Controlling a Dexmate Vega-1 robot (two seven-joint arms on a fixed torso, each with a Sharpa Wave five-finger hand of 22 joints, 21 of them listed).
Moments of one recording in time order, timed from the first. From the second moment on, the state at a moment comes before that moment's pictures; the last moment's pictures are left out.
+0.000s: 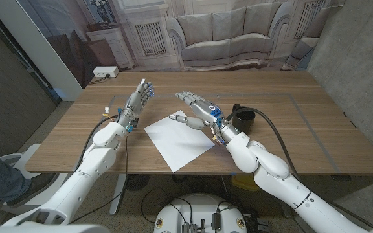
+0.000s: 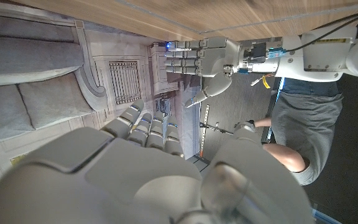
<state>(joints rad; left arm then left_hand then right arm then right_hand) 0.95 0.46 0.18 -1.34 -0.56 -0.30 -0.25 0.46 0.03 0.06 0.09 0.27 0.01 0.01 0.19 0.19 0.04 -0.05 0.20 0.19 -0.02 -0.04 0.19 0.18 -0.04 -0.04 0.20 0.18 -1.11 -0.51 -0.55 -2.00 -0.91 0.09 -0.16 0.37 0.03 0.11 -0.02 0.22 0.18 0.04 0.19 0.19 0.19 0.05 0.22 0.18 0.10 0.00 0.18 0.17 0.18 -0.04 0.20 0.18</state>
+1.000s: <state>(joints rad) 0.94 0.44 0.19 -1.31 -0.55 -0.31 -0.25 0.46 0.03 0.05 0.09 0.27 0.01 0.01 0.19 0.19 0.04 -0.05 0.20 0.19 -0.02 -0.04 0.19 0.18 -0.04 -0.04 0.20 0.18 -1.11 -0.50 -0.58 -1.97 -1.07 0.06 -0.16 0.37 0.04 0.11 -0.04 0.22 0.18 0.04 0.19 0.19 0.19 0.05 0.22 0.18 0.10 0.00 0.18 0.17 0.18 -0.04 0.20 0.18</state>
